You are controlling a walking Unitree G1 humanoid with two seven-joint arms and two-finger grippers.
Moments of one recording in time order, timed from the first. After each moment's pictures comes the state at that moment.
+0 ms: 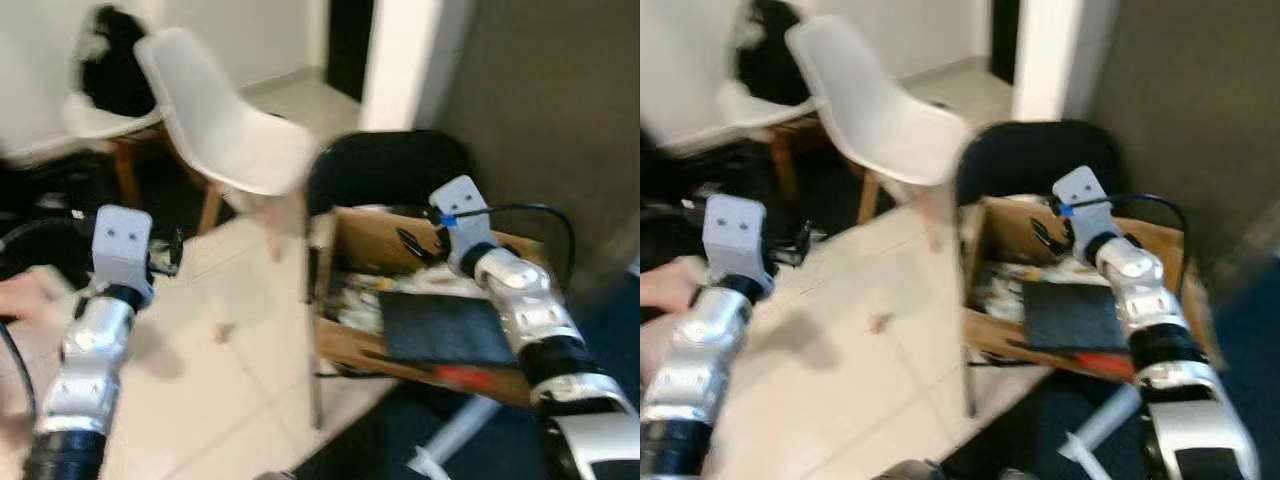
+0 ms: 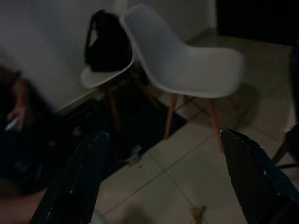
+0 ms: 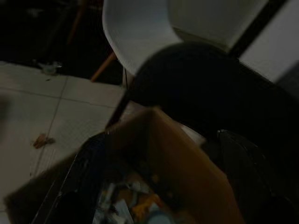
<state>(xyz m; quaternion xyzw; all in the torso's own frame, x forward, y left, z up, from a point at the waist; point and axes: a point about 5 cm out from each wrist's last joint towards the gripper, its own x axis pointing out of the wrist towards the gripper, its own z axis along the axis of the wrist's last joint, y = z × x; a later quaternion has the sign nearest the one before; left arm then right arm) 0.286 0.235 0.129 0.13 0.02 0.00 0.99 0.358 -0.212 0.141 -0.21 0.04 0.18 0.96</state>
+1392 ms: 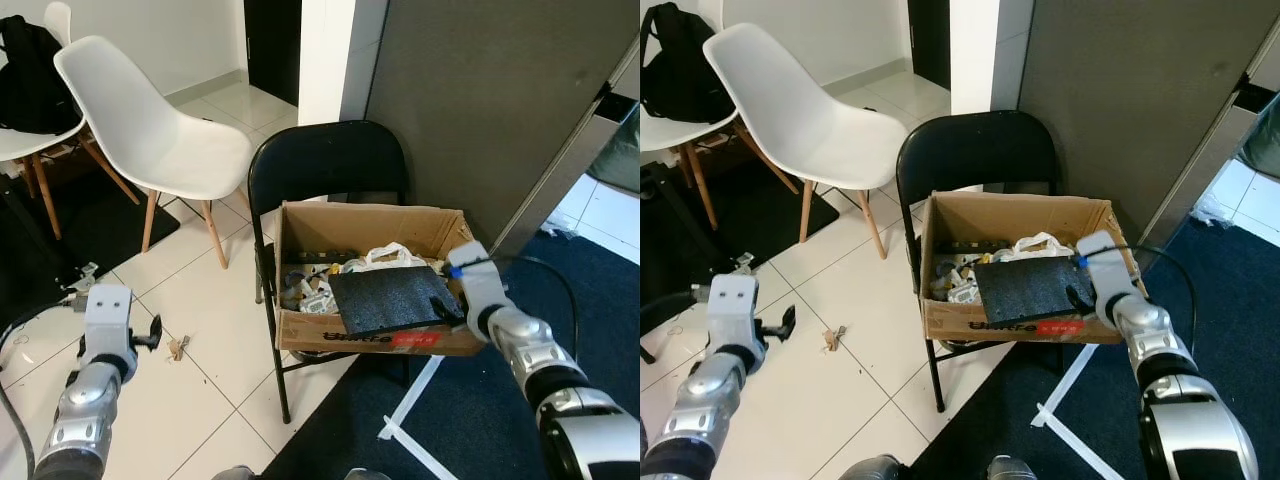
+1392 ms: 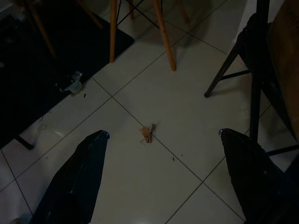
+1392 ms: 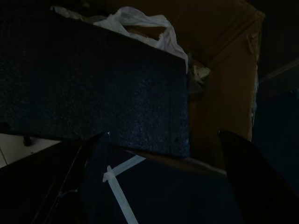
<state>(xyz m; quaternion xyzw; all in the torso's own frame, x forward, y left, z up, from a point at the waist) 0.245 0.282 0.011 0.06 0.23 0.06 0.97 0.317 -0.257 0.046 -0.19 0.26 0.08 0.94</state>
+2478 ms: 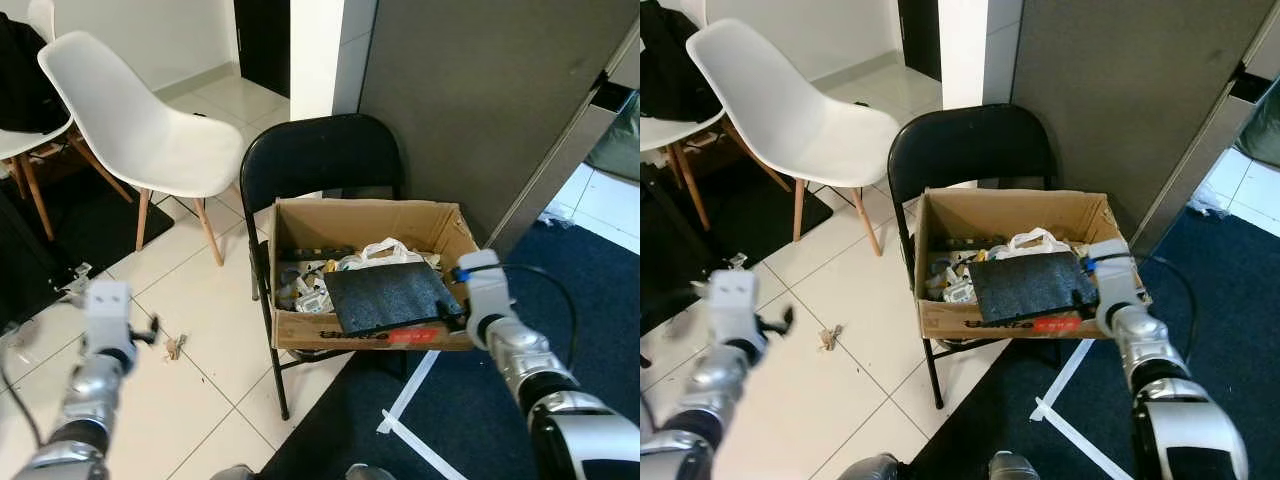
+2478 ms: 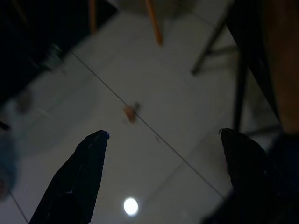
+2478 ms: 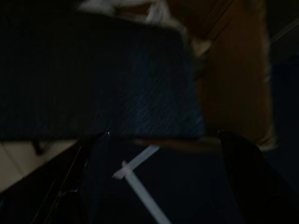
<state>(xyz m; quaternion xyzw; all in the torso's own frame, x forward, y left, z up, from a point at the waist) 0.256 0.256 -0.014 0.03 0.28 0.05 0.96 0.308 -0.246 0.027 -0.13 0.27 0.02 0.96</state>
